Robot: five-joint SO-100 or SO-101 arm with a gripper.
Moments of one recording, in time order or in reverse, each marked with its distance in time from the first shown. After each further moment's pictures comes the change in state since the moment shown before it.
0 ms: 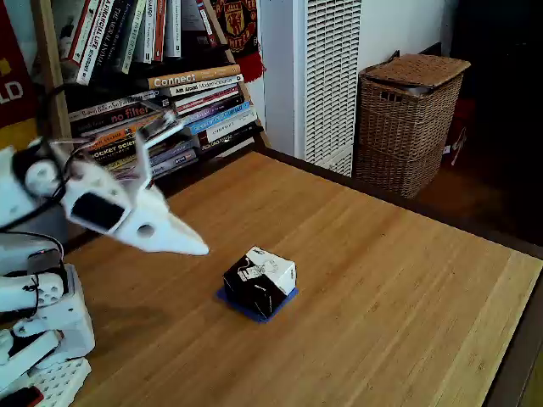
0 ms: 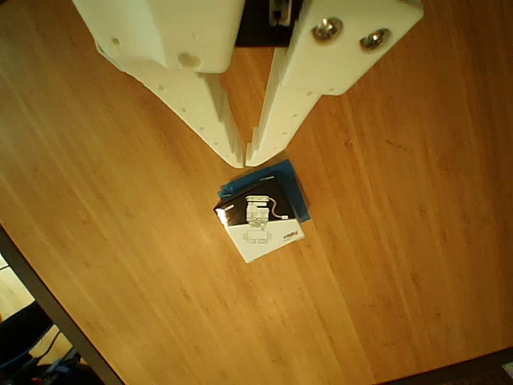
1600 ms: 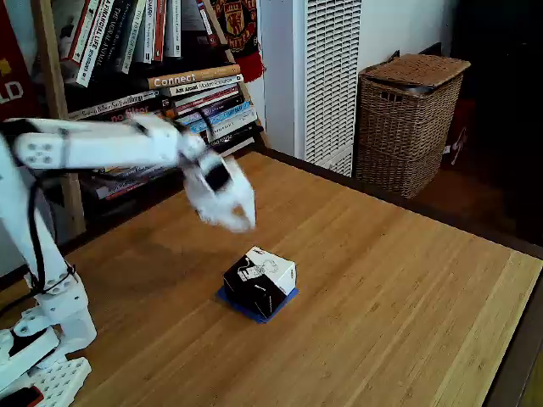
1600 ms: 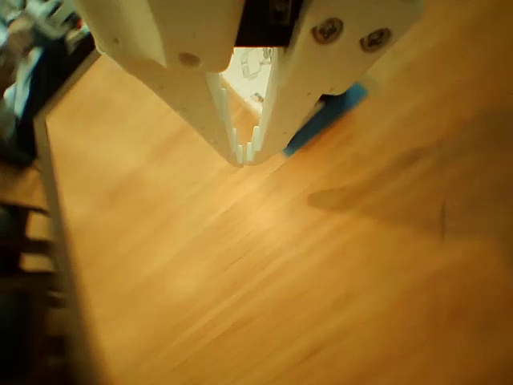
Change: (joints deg) arm -16.6 -71.3 -39.0 -17.8 -61.6
